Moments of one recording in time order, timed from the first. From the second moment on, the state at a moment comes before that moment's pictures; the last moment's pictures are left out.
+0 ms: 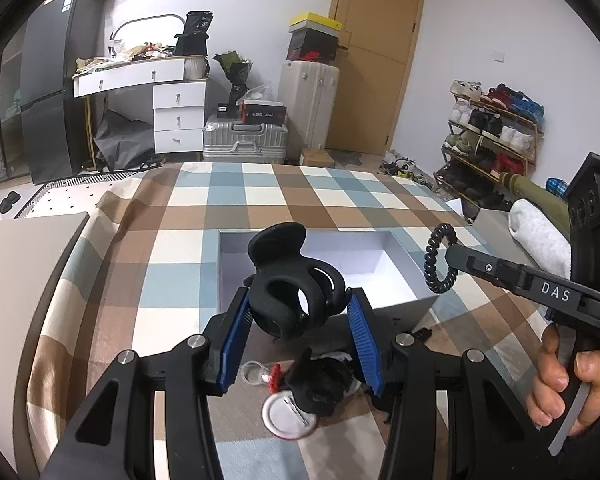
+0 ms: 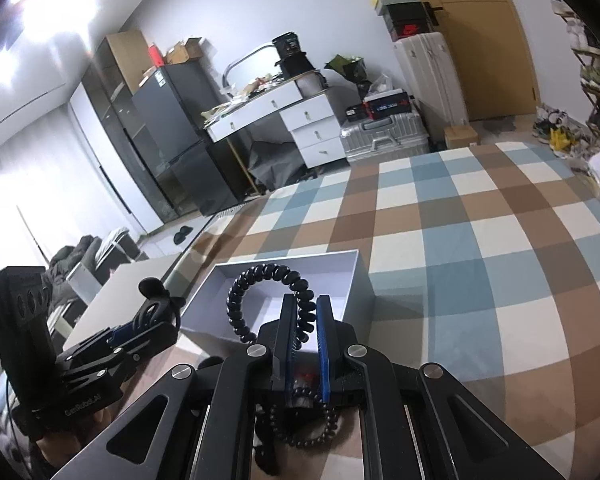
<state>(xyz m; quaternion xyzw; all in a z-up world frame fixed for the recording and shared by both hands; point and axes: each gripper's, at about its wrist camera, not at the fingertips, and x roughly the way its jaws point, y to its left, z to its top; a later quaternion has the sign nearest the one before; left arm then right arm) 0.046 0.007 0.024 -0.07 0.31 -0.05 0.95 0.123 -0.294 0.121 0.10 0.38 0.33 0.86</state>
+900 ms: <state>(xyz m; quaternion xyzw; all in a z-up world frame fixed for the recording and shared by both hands) 0.071 0.000 0.005 -0.05 0.34 -0.05 0.94 0.140 -0.263 0.100 0.06 0.41 0.33 0.85</state>
